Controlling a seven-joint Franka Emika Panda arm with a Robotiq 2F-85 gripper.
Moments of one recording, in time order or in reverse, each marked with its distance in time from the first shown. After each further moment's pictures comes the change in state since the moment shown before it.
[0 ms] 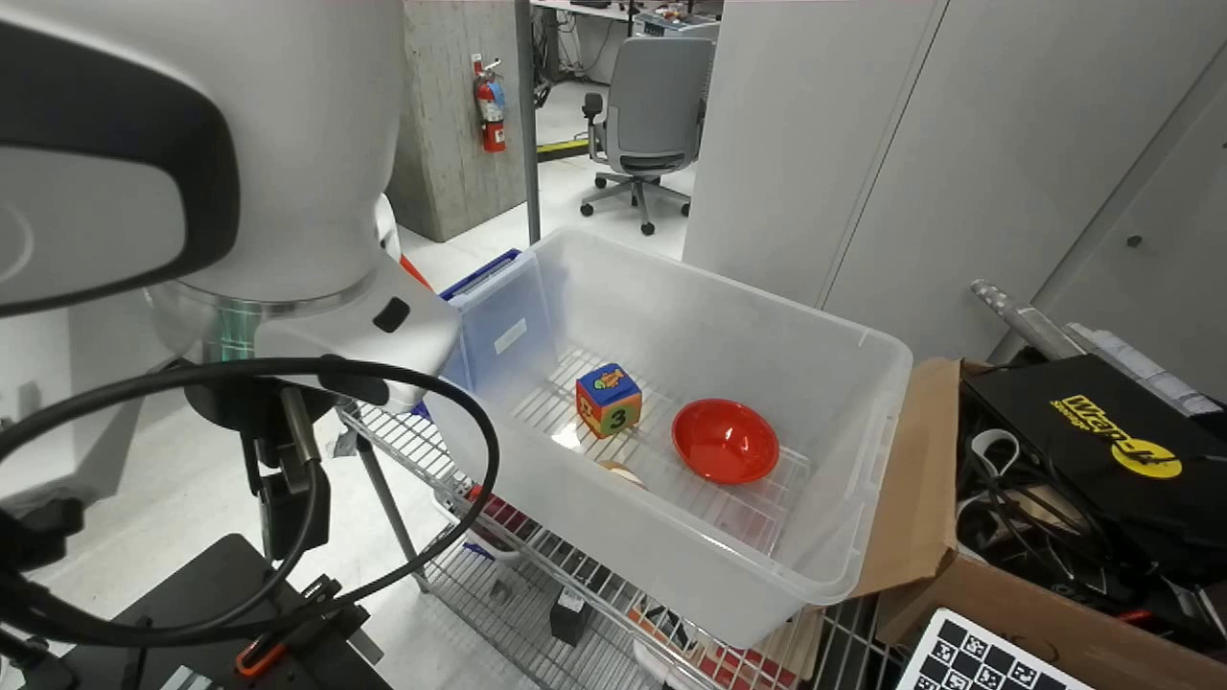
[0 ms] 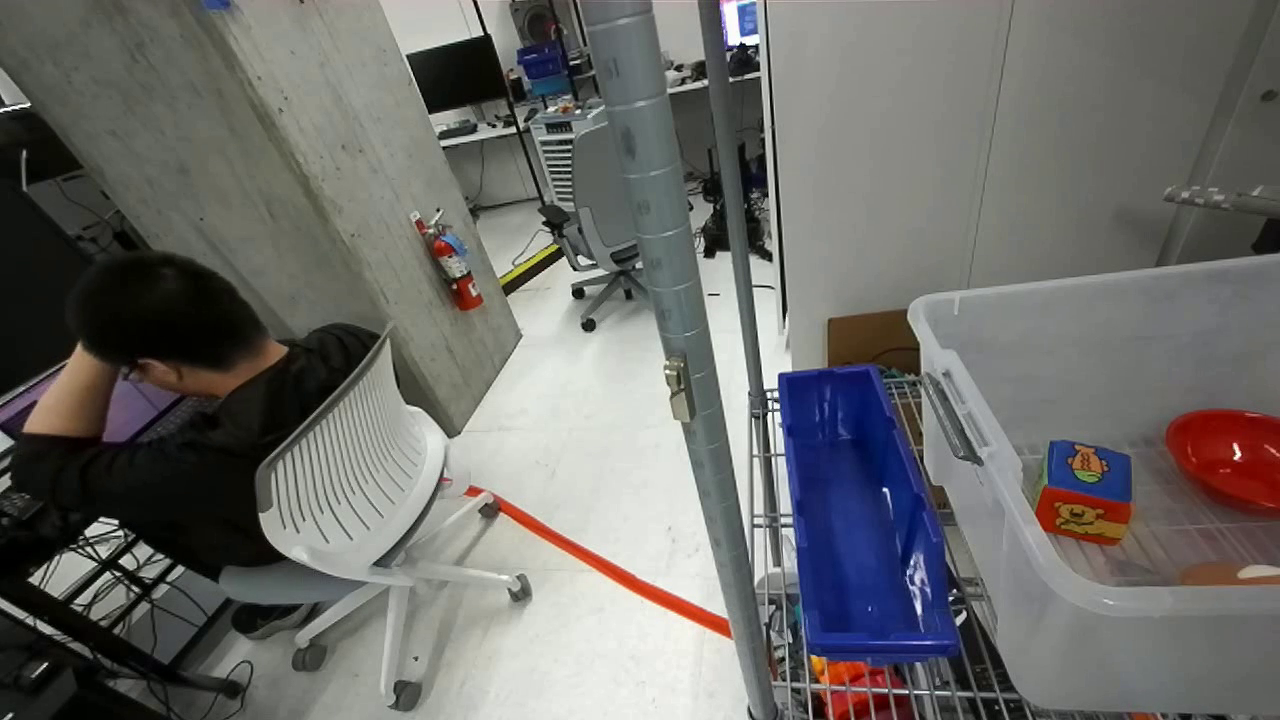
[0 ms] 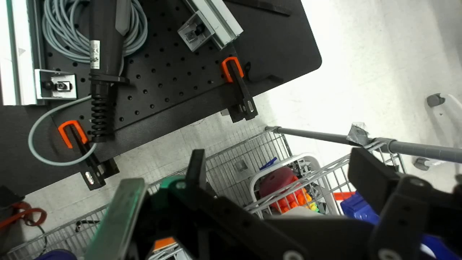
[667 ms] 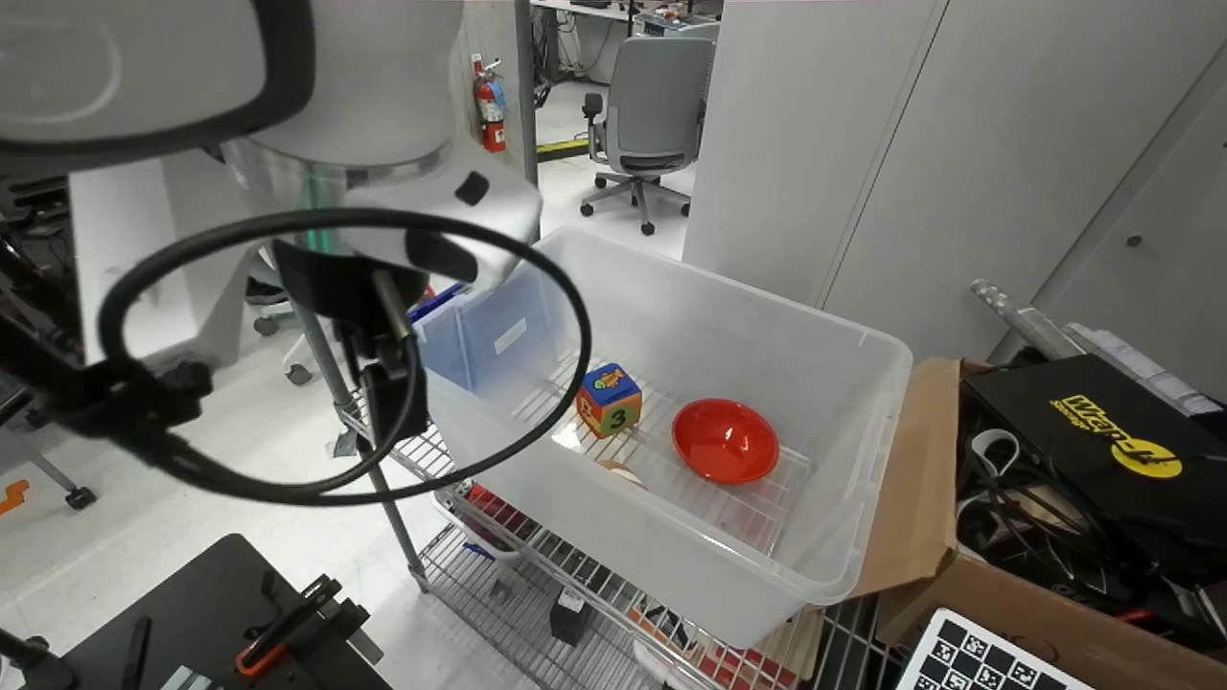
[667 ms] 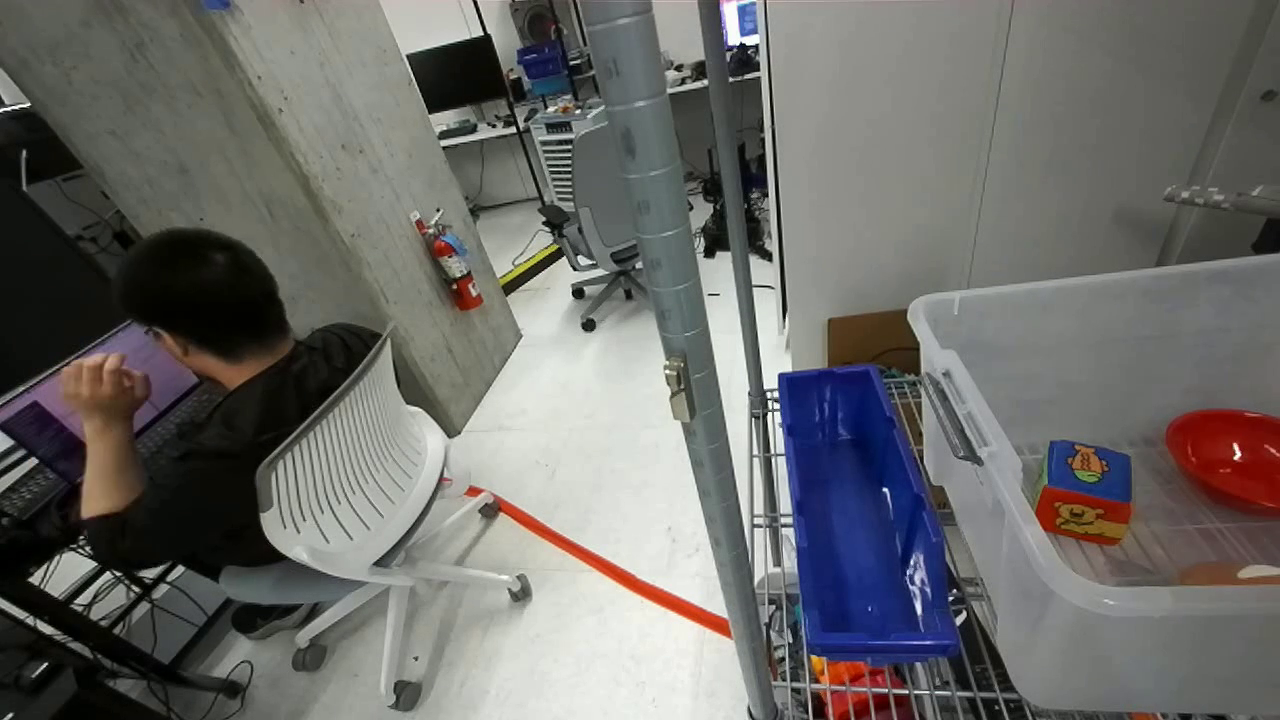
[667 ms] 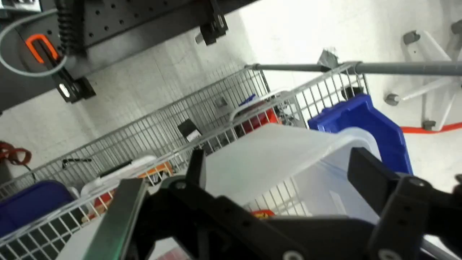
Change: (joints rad) arm -0.022 0.075 0.000 0.164 0.017 0.099 0.000
